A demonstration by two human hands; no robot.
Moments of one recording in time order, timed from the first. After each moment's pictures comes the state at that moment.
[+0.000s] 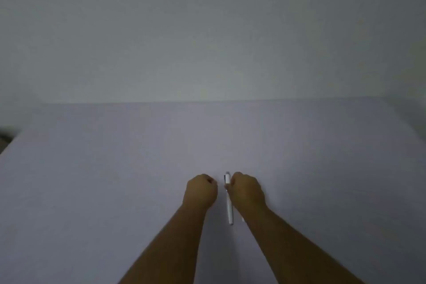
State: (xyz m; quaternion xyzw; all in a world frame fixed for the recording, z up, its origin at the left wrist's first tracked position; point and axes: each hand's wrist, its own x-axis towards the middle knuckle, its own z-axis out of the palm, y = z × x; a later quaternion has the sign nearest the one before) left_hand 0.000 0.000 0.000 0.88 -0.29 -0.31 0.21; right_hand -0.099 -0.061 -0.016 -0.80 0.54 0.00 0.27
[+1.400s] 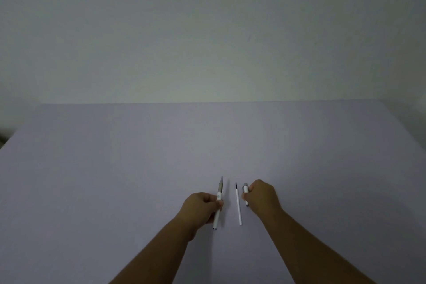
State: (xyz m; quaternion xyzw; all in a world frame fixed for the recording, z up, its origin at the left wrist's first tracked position) left_hand -0.010 0.033 0.012 0.75 -0.18 -0.52 0.37; right_hand -0.139 -0.088 -0.027 -0.72 0.61 0.00 0.34
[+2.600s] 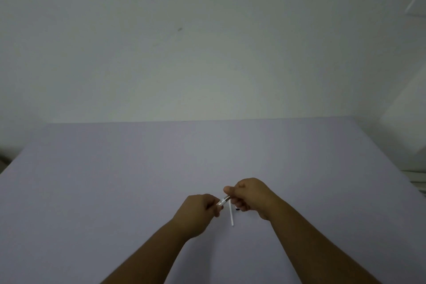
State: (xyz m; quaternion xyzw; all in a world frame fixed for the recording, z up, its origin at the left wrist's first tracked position) left_hand -0.025 0.061 0.075 0.77 -0.49 -0.34 0.23; right_hand -0.159 -0.057 0.079 -0.63 0.45 -0.05 0.63
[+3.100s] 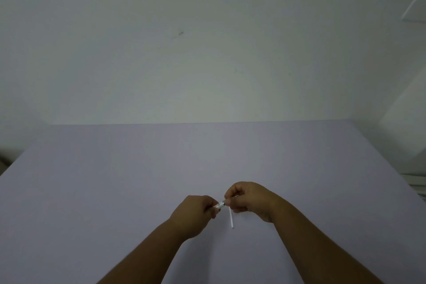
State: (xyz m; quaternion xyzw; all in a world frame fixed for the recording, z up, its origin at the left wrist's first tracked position) left_hand -0.021 0.062 0.078 0.78 -0.53 -0.30 0.18; right_hand -0.166 -0.058 0.080 -0.66 0.39 -0.02 0.64
